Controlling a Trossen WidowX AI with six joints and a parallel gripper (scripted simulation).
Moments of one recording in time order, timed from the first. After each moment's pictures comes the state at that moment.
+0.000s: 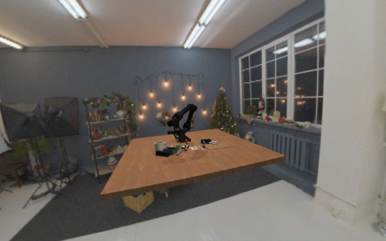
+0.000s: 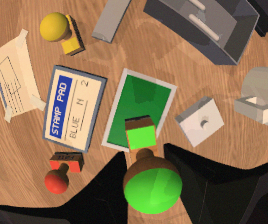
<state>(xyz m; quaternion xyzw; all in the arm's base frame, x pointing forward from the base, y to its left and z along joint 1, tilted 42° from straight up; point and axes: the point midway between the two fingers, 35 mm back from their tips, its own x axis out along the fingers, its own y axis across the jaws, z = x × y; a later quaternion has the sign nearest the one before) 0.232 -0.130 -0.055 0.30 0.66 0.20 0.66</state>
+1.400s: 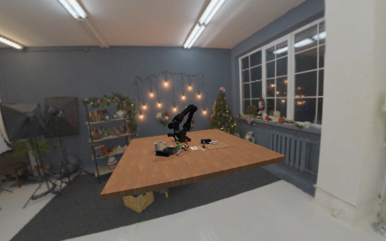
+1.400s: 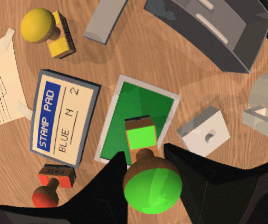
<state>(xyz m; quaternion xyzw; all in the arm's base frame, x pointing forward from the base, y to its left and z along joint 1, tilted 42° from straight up) 0.238 -0.117 -0.077 0.29 0.66 0.20 0.67</state>
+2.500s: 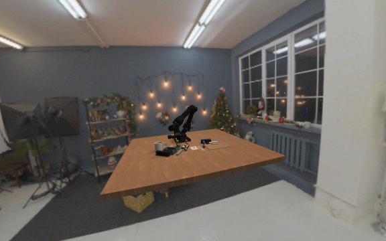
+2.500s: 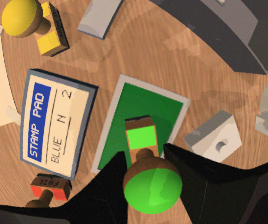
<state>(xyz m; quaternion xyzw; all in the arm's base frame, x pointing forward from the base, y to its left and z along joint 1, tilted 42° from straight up) 0.238 -0.103 -0.092 0.29 0.66 0.20 0.67</state>
